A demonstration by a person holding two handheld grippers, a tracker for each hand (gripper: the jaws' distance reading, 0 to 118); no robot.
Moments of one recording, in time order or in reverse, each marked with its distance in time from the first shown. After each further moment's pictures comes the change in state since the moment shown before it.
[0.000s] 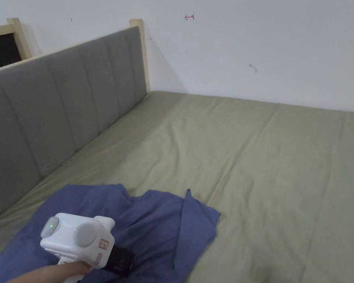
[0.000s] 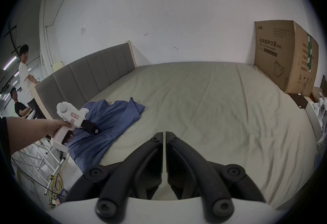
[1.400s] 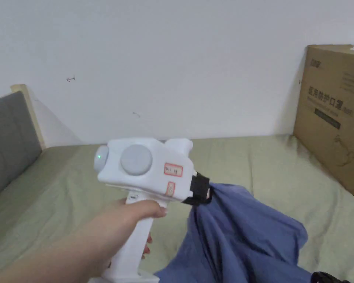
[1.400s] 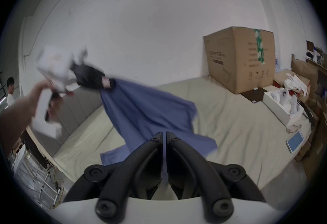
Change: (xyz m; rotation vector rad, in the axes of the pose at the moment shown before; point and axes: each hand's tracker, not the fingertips) left arm 0.428 0.081 0.253 0.301 -0.605 -0.434; right arm 0.135 0.008 0.173 0.196 -0.252 -0.201
